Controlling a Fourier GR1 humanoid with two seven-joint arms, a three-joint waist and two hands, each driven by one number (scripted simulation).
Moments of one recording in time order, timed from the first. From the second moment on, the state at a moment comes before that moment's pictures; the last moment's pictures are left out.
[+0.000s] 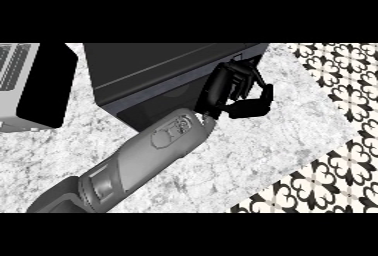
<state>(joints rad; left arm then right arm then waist) -1.08 0.02 -0.78 -0.87 0.62 0.60 -0.26 -0.76 -0.67 -0.16 -1.12 -0.78 0.87 -0.15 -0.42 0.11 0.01</state>
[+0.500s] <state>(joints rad) -1.08 0.03 -0.80 -0.88 0.65 0.64 -0.27 -0.79 -0.69 -0.17 -1.09 -0.81 0.89 -0.13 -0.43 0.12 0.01</state>
